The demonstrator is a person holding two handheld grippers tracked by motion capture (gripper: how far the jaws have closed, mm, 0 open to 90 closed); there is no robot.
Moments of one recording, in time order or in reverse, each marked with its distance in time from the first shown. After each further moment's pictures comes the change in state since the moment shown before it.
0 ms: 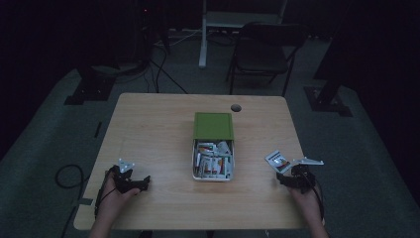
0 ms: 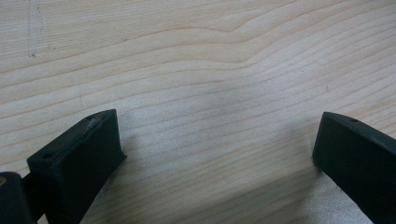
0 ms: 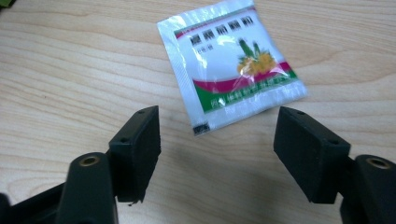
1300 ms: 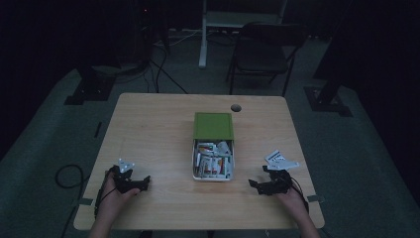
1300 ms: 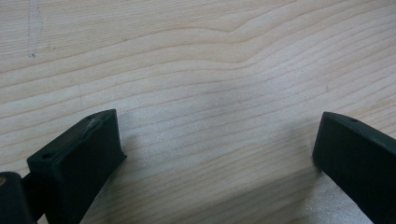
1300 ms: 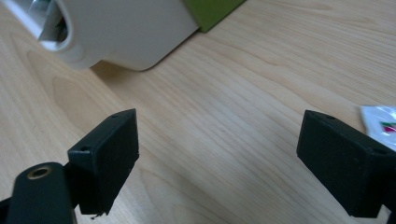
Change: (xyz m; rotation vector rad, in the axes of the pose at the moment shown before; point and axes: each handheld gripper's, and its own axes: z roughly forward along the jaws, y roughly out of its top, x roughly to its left) left arm 0.000 0.000 0.000 0.000 0.000 0.000; right arm 0.066 0.007 0.013 -0.128 0.359 -0.350
